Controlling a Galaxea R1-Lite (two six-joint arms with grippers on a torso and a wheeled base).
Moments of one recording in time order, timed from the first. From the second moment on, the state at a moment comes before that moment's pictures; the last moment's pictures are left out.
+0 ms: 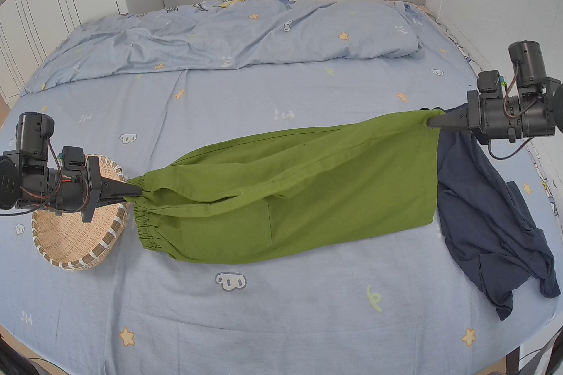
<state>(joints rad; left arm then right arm) 0.13 1.64 -0.93 0.00 -0.79 -0.46 0.10 1.73 -1.39 0.23 0.65 0.21</state>
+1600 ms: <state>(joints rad) 0.13 2.00 -1.28 -0.02 -0.80 -0.45 0.10 2.17 -1.80 0.20 0.60 0.20</state>
